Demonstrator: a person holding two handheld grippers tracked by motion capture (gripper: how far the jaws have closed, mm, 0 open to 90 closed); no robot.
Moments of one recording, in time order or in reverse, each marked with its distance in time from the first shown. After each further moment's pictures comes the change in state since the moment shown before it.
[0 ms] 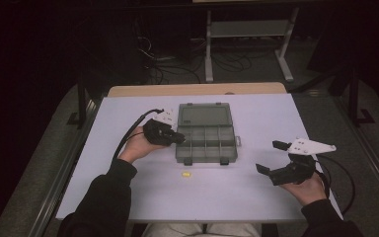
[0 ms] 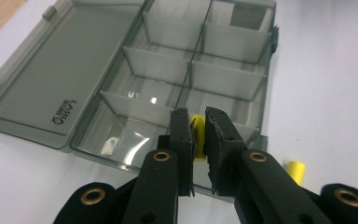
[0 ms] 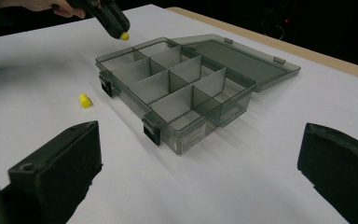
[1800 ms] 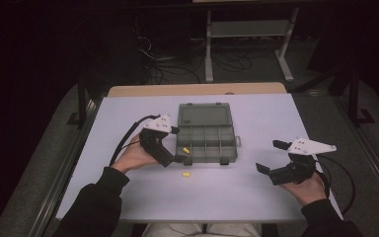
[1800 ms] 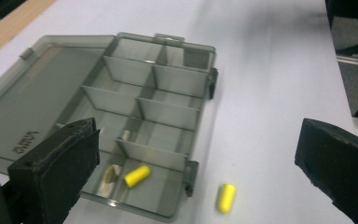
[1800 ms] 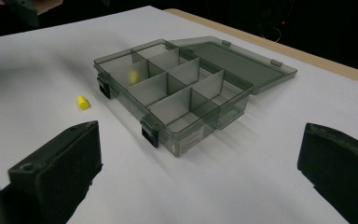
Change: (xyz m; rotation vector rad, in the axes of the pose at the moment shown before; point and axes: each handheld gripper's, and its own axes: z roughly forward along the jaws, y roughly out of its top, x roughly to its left) left arm -0.045 0.006 -0.024 -0.140 -0.044 0.005; right arm 0.001 0.002 -0.001 -0.004 -0.012 -0.006
